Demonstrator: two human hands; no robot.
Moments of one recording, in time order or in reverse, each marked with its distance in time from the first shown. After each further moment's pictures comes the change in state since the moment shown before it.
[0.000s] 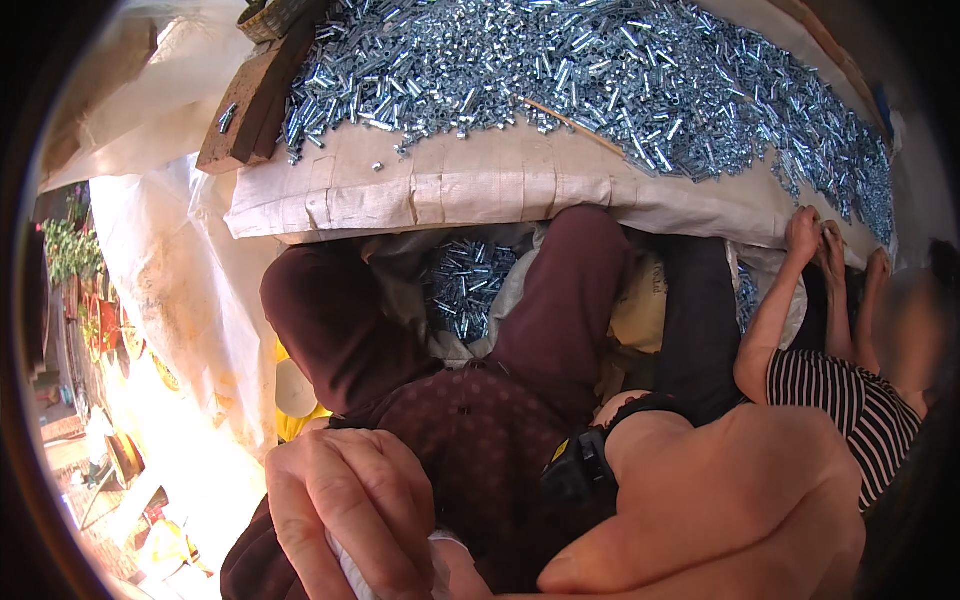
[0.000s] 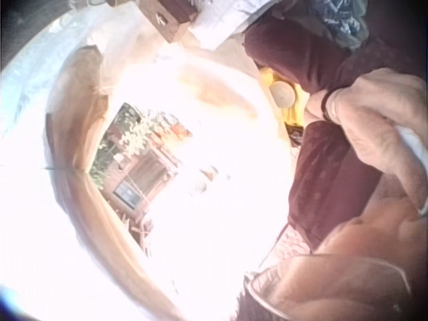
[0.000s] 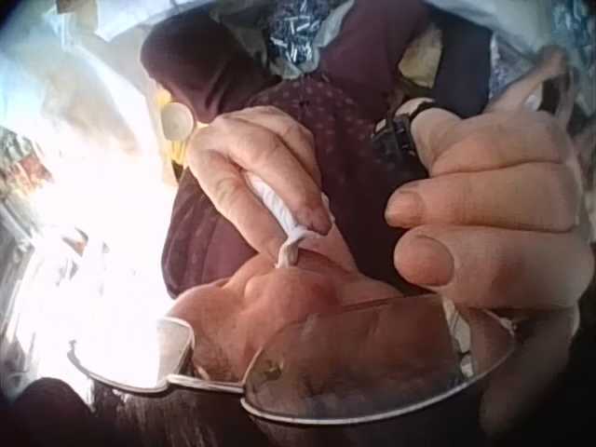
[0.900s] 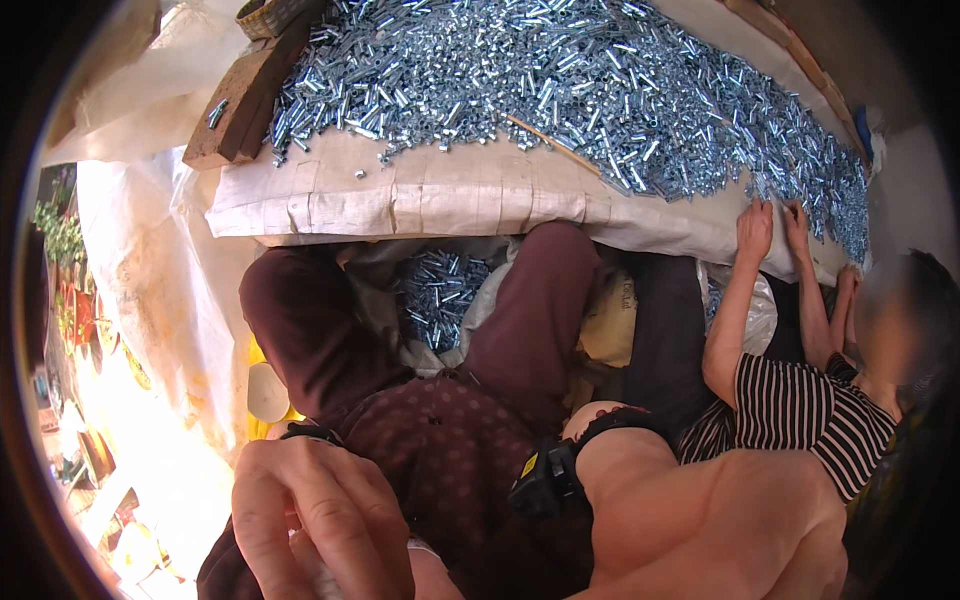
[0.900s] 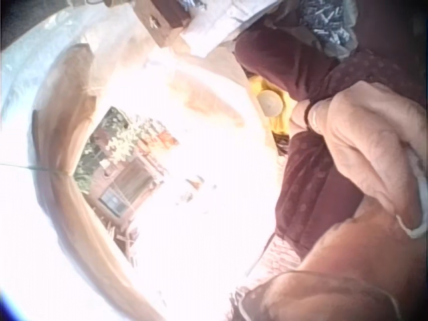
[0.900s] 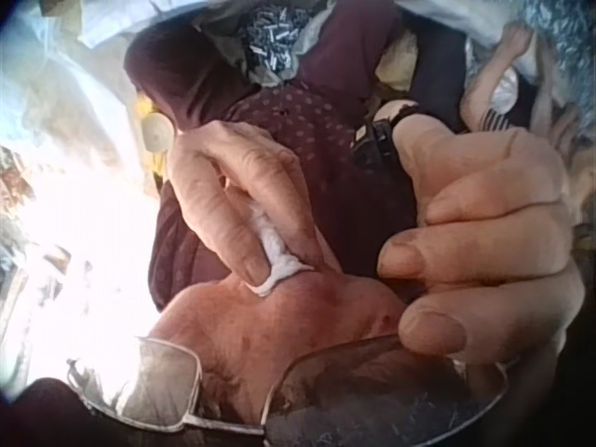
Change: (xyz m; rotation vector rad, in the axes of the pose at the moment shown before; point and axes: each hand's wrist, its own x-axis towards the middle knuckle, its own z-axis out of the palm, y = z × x) left_hand 0.016 0.001 0.011 -0.261 -0.022 -0.044; right_hand 0.007 0.017 -0.004 0.630 0.225 0.313
